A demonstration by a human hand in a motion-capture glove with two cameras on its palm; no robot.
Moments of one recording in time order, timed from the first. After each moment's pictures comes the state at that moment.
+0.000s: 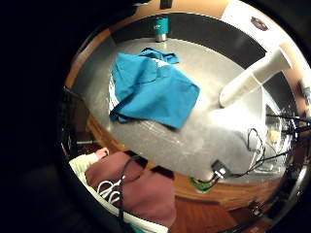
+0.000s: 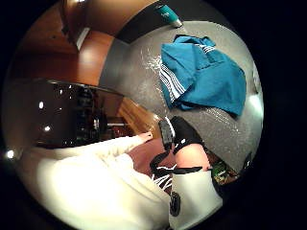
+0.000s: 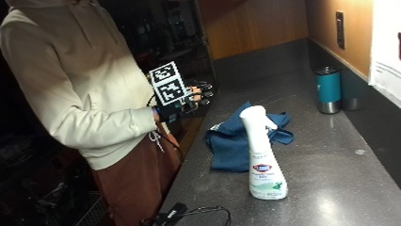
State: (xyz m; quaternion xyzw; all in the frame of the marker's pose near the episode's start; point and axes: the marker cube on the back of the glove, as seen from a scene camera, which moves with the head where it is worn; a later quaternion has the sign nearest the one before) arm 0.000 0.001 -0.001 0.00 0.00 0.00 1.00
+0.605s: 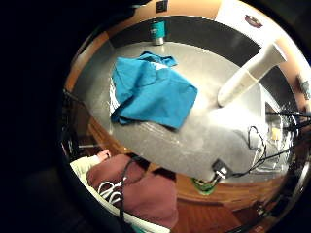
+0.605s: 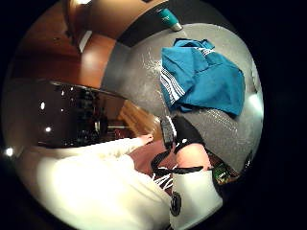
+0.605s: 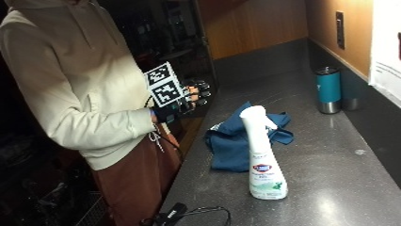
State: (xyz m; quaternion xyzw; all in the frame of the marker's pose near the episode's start) arm 0.005 0.007 -0.007 0.03 -0.01 0.01 1.00
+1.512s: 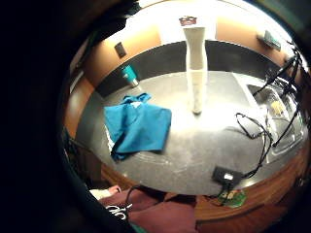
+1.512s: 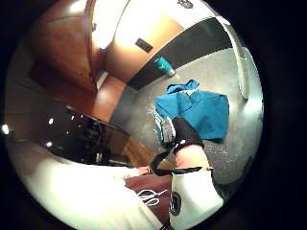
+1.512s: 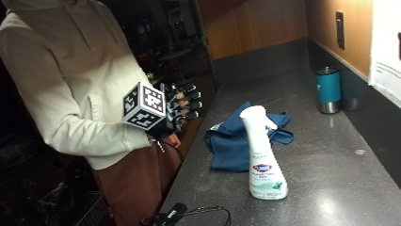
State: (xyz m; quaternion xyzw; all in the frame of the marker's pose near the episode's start) arm 0.081 0.031 -0.035 0.26 -0.06 0.12 0.96
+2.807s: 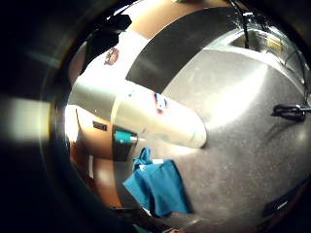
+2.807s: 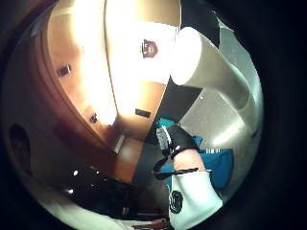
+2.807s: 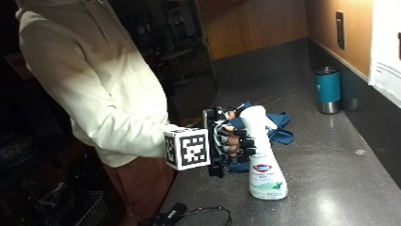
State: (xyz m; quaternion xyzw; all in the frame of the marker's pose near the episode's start) arm 0.218 -0.070 -0.016 0.42 -0.26 0.32 0.81
